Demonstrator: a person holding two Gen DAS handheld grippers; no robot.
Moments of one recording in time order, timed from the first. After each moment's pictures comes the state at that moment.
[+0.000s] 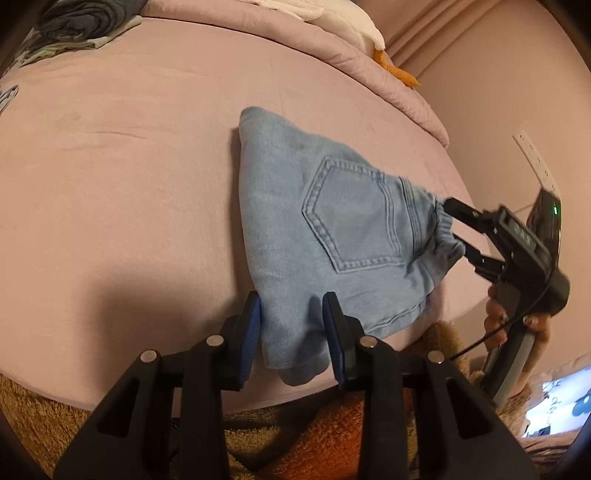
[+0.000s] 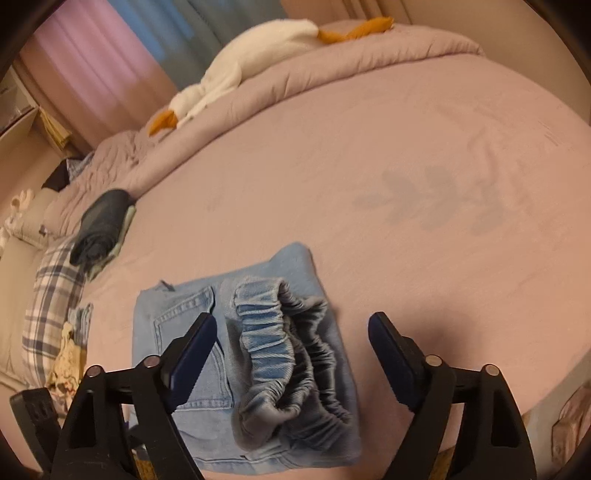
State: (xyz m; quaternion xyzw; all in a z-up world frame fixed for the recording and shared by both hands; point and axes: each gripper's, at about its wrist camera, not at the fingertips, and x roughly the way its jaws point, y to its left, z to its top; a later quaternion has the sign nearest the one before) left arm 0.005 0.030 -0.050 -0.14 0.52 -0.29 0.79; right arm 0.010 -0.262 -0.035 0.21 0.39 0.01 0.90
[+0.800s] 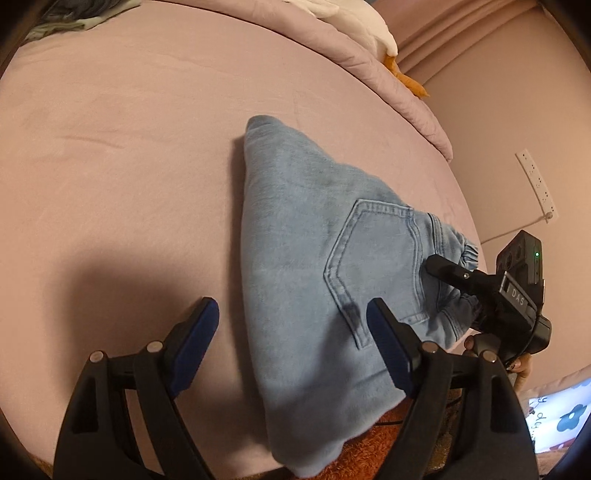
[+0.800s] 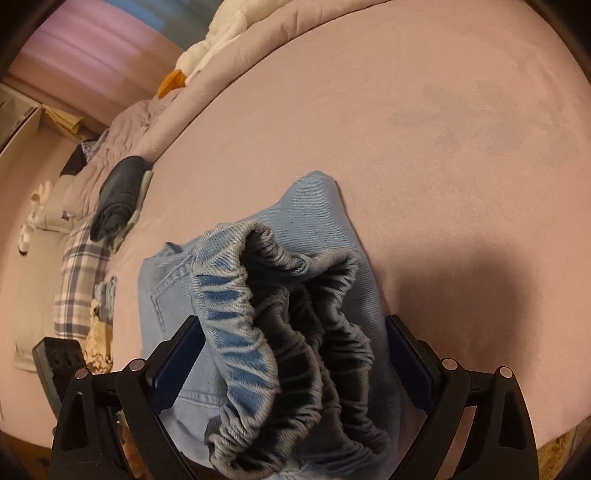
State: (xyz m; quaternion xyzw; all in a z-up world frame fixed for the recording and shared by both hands) left arm 0.059 0.009 -0.074 -0.16 0.53 -0.30 0.78; right arm 0.043 -0.255 -0.088 0.26 0.47 0.10 0.84
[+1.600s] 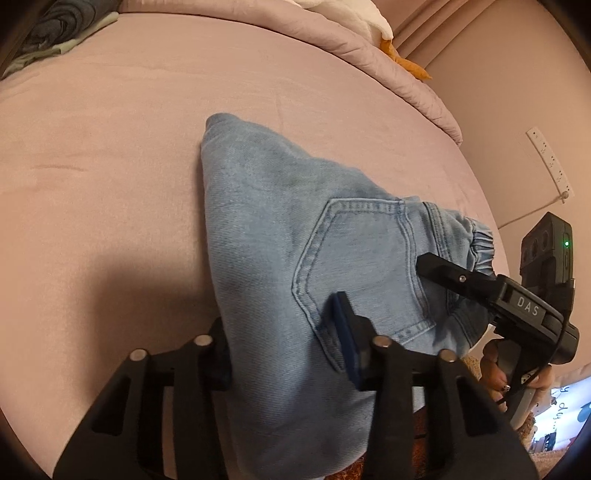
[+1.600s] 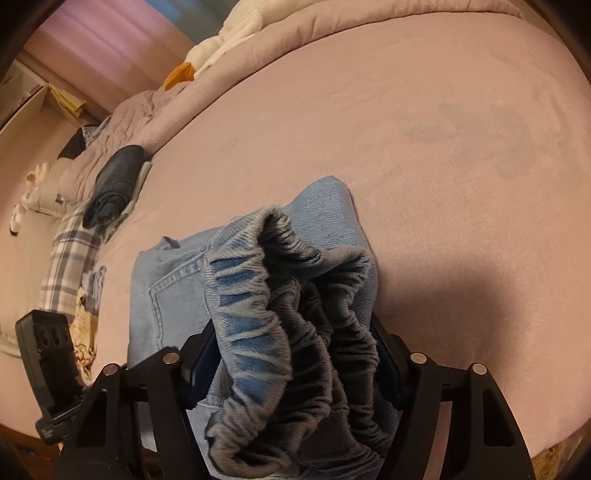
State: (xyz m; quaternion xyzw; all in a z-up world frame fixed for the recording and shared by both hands) left arm 0.070 -0.026 -0.075 -0.11 0.52 -0.28 0.80; right arm 0.044 -0.247 -0.080 0.22 0.46 0.09 0.85
